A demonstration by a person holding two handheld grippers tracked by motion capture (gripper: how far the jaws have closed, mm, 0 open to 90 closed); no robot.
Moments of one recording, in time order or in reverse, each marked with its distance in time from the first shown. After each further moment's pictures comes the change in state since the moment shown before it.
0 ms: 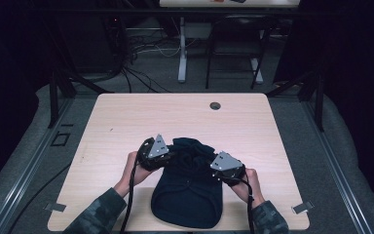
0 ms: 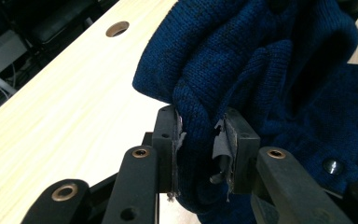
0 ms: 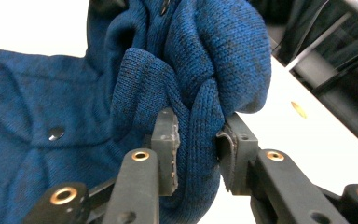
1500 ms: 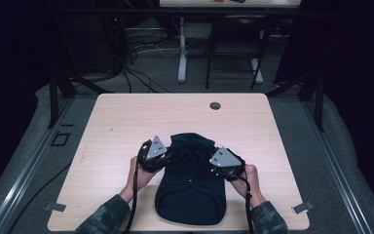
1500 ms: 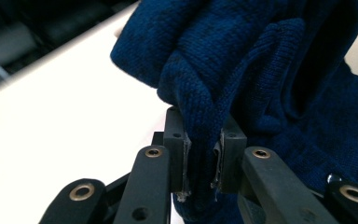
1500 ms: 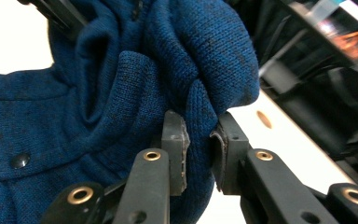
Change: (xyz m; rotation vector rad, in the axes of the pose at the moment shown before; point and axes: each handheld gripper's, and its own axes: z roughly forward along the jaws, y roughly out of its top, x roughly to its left) left arm -0.005 -0.014 0.010 -0.113 0.071 -0.120; right arm -0.006 0.009 0.002 -0.043 -0.135 -0.029
